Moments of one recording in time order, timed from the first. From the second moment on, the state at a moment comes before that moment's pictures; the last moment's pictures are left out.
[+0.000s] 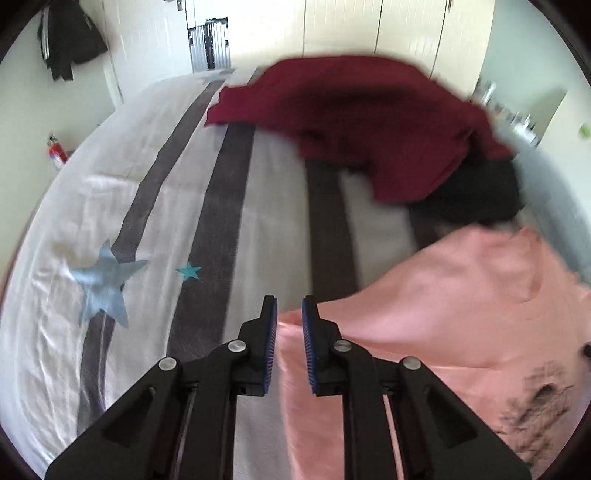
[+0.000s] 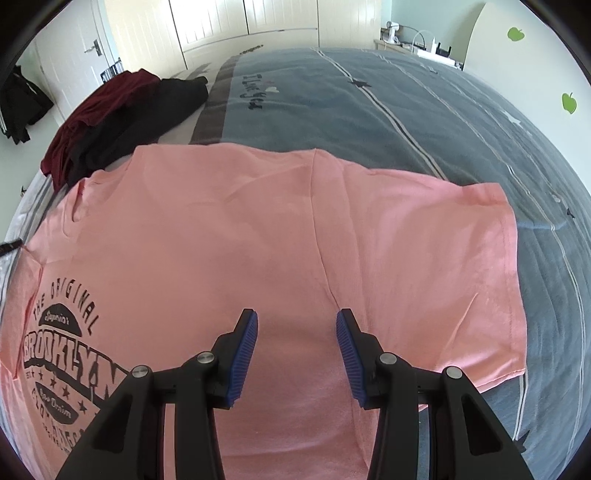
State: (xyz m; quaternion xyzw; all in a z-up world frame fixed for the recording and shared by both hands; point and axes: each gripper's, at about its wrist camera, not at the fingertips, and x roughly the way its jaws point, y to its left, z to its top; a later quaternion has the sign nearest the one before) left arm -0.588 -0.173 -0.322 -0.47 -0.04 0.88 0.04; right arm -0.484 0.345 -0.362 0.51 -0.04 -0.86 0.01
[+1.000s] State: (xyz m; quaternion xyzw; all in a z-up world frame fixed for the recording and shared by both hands) left arm -0.407 -0.186 -0.358 -0.53 -0.07 0.85 0.01; right arm -0.462 0.361 -0.357 0.51 -0.04 -0.86 0.02
